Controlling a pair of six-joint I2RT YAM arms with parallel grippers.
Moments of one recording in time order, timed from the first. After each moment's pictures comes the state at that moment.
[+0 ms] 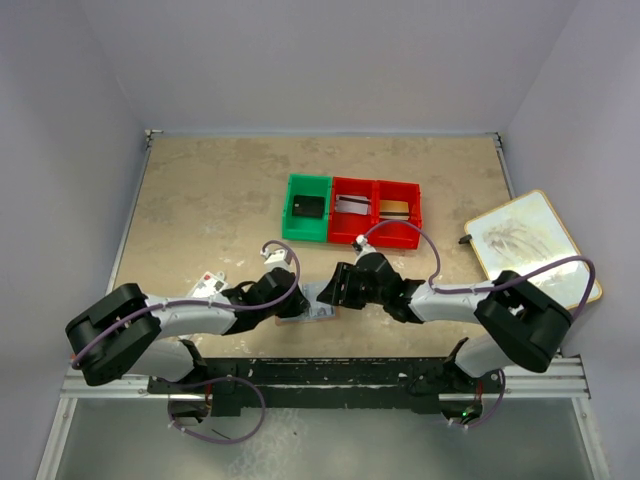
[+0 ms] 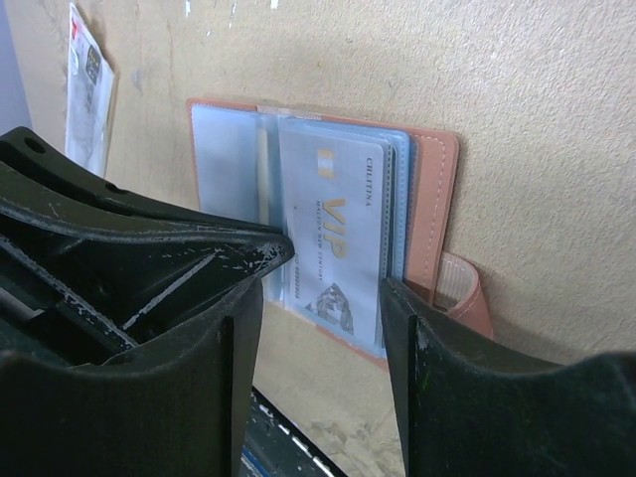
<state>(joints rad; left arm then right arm) -0.94 1.34 0.42 0.15 -0.19 -0.97 0.85 1.45 0.48 0.31 -0.11 0.96</state>
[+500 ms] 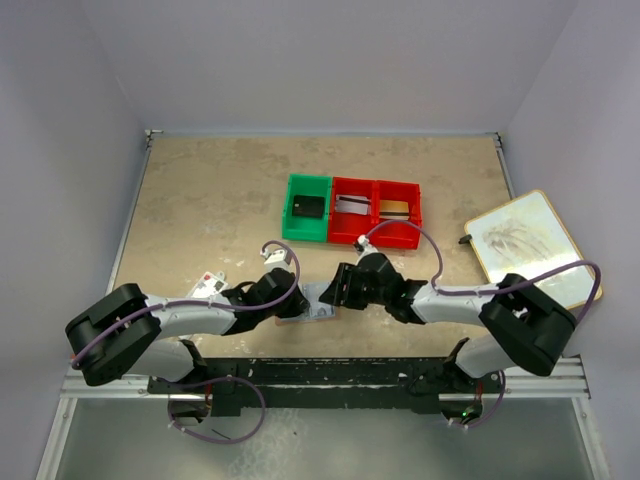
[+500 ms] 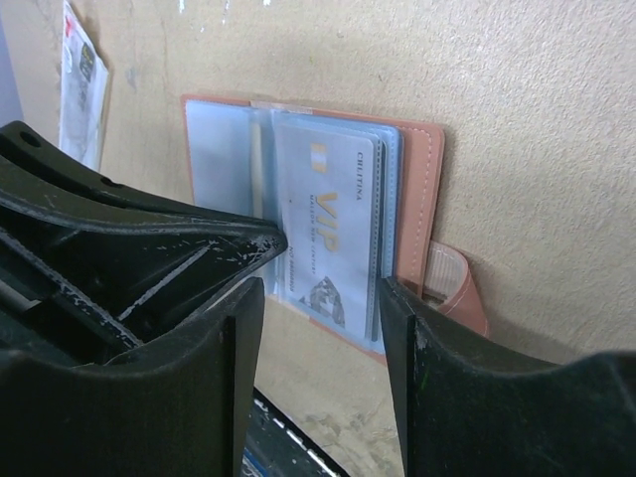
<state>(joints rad) -0.94 1.34 0.42 0.16 -0.19 -0.97 0.85 1.42 0.47 0.28 -0.10 0.95</state>
